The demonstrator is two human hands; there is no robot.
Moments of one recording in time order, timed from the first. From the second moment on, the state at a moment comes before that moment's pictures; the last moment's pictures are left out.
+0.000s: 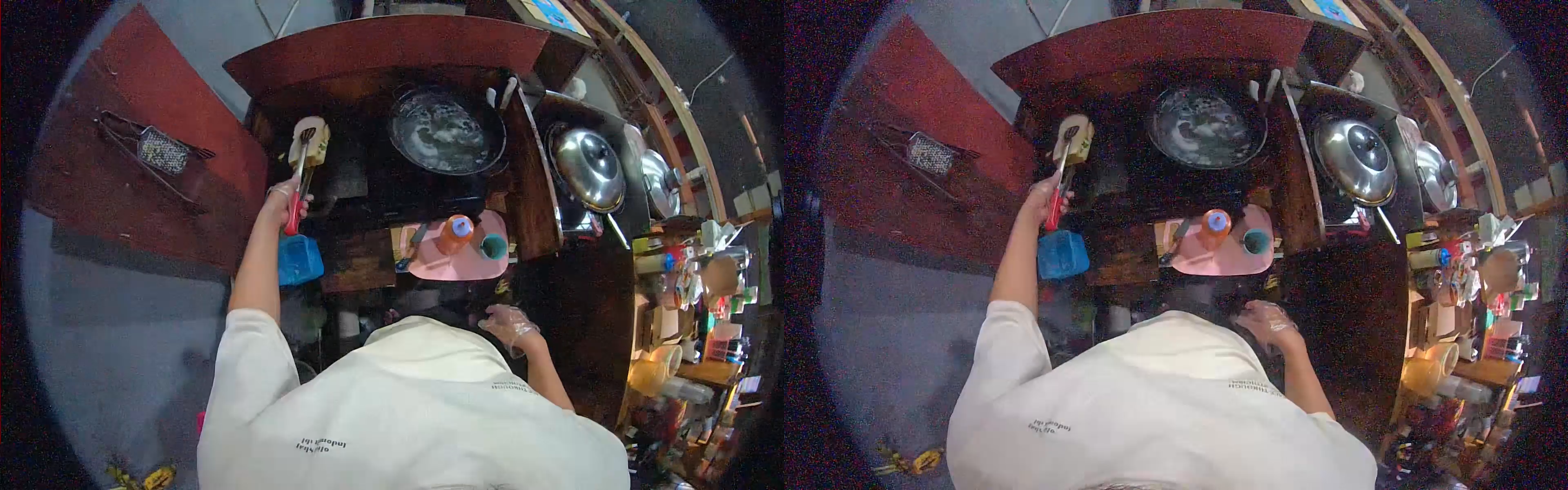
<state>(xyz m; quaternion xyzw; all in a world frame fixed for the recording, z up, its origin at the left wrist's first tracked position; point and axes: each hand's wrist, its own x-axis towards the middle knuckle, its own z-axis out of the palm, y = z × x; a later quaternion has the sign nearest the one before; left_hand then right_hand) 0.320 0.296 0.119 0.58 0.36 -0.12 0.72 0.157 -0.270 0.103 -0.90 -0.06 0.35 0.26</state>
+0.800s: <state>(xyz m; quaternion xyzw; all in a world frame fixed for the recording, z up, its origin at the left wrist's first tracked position) 0.164 0.282 0.391 0.95 0.08 0.25 -0.16 0.220 -0.145 0.108 -0.90 -0.29 0.30 0.10</state>
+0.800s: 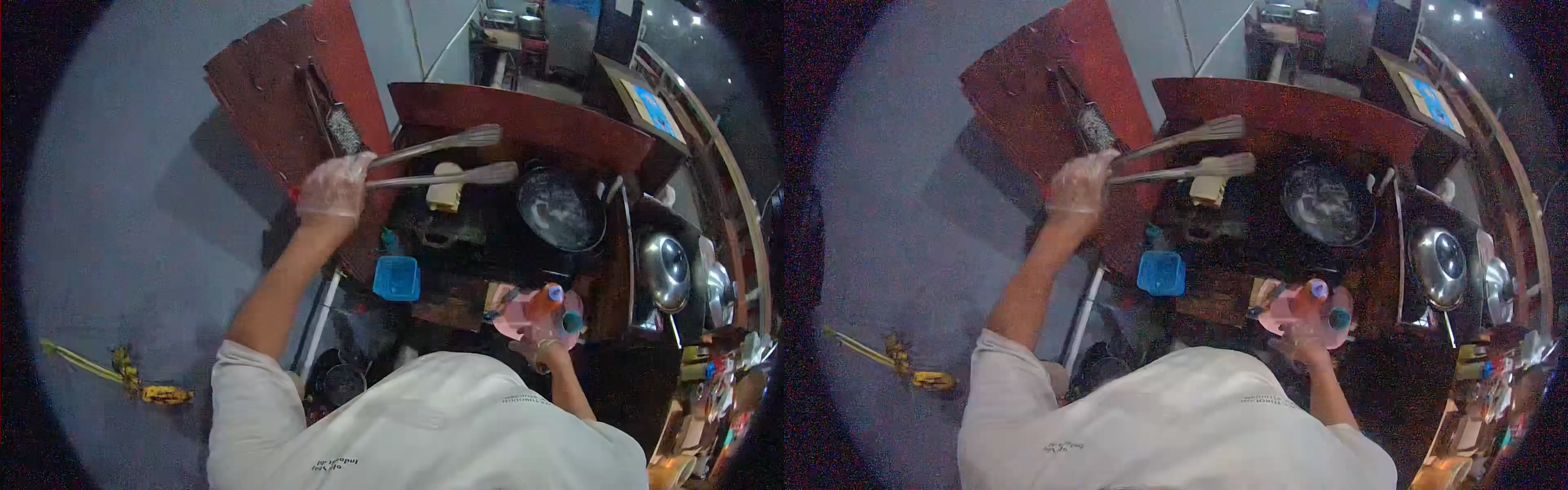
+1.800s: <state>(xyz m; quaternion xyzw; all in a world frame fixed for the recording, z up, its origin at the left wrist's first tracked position) 0.182 0.337 0.455 0.86 -0.27 0.21 -0.37 0.174 -0.159 0.086 -0.89 -0.19 0.41 0.05</state>
